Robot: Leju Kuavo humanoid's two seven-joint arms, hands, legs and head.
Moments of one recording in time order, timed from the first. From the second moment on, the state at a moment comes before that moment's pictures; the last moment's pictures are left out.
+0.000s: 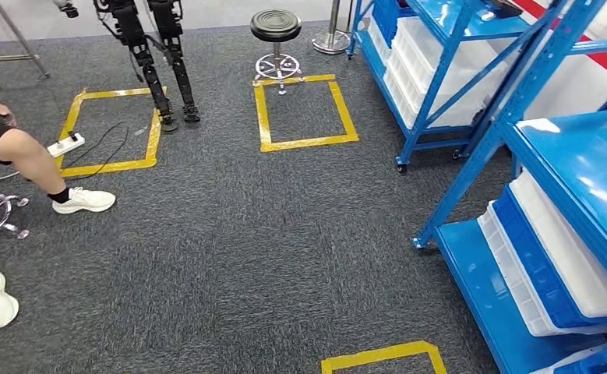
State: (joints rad) left arm -0.17 -0.06 0.96 -0.21 -0.79 0.06 -0.68; right arm -0.06 0.02 0.08 -0.17 0.25 -0.26 0.09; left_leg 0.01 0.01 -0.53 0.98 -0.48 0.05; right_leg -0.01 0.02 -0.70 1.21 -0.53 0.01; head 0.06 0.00
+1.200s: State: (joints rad) left arm -0.19 -0.06 0.95 -0.21 -0.81 0.06 -0.66; right arm -0.05 0.02 0.07 -0.17 0.25 -0.26 0.11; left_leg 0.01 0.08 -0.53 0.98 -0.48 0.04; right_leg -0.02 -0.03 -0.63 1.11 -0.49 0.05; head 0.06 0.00
